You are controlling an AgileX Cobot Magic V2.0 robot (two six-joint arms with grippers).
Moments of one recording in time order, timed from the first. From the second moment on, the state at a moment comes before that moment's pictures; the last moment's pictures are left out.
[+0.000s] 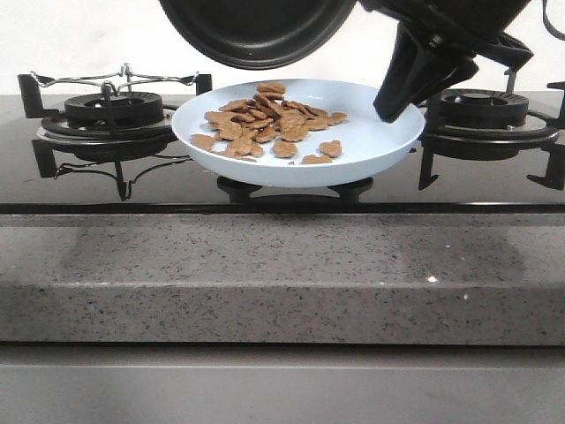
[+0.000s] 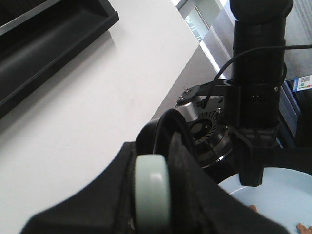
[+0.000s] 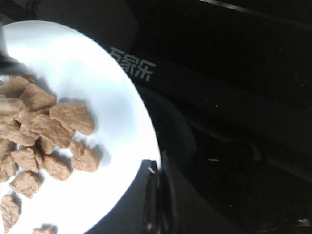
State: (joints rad) left arm -0.41 1.19 -1.02 -1.67 0.61 2.34; right arm 0.26 1.63 -1.29 0.51 0.77 -0.31
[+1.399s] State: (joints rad) left arm 0.15 1.57 -1.35 -1.51 0.73 0.99; right arm 0.26 1.63 -1.29 0.51 0.77 -0.31
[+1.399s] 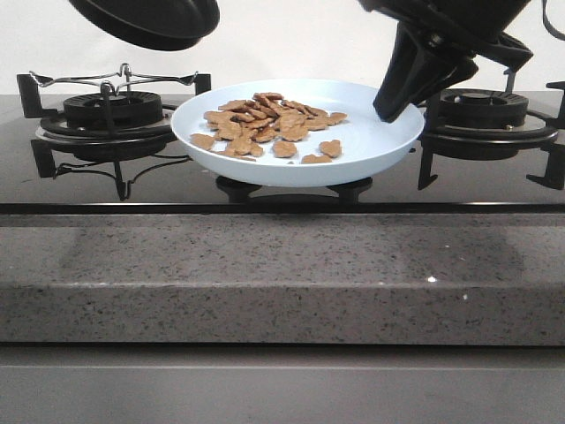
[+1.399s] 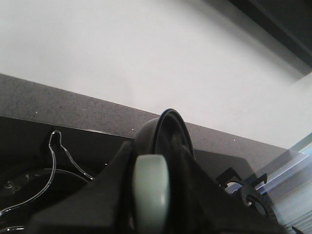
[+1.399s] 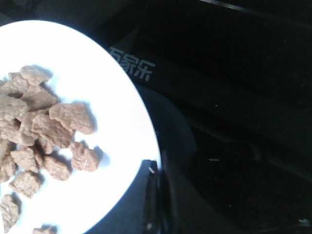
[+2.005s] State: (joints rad) left arm 0.29 1.85 -1.37 -1.69 0.88 0.80; right arm 0.26 1.63 -1.29 0.51 0.77 -0.31
